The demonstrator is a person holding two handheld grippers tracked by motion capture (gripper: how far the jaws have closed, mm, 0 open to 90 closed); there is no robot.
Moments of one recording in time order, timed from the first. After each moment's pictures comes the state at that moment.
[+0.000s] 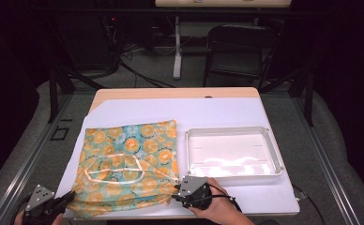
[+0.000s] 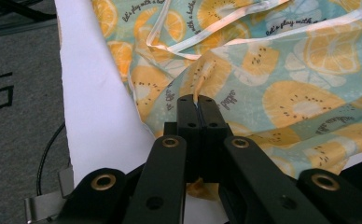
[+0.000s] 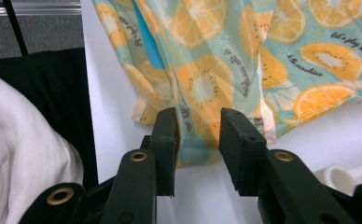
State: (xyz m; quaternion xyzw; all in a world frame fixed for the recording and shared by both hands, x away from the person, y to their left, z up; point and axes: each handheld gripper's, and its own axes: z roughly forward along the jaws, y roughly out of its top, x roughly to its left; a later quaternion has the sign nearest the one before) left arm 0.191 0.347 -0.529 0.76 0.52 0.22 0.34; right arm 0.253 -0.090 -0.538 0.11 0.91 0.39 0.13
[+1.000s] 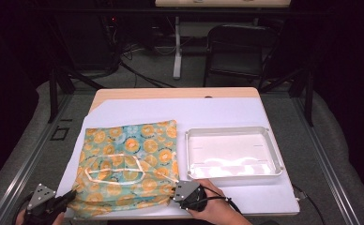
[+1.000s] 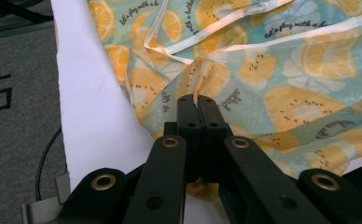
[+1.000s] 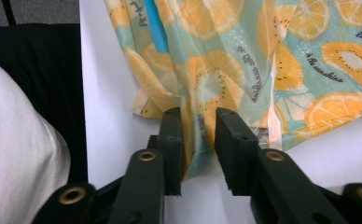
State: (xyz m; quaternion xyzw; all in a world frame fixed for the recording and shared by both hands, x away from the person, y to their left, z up) left arm 0.193 0.346 -0.530 0.76 0.51 0.22 0.34; right arm 0.252 -0.078 -0.549 0.07 0.92 0.36 0.15
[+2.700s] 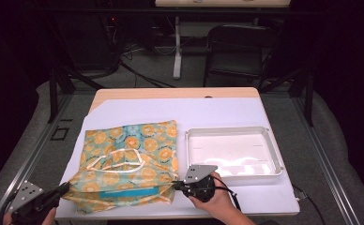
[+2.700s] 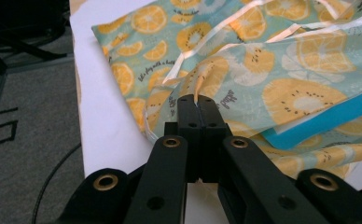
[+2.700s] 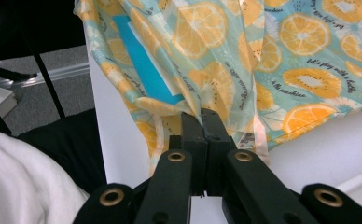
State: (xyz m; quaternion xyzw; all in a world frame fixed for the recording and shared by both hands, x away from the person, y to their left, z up) left arm 0.189 0.351 -0.498 0.73 0.50 0.26 0.40; right arm 0.265 -0.098 -0.516 0.17 0.86 0.47 0.08
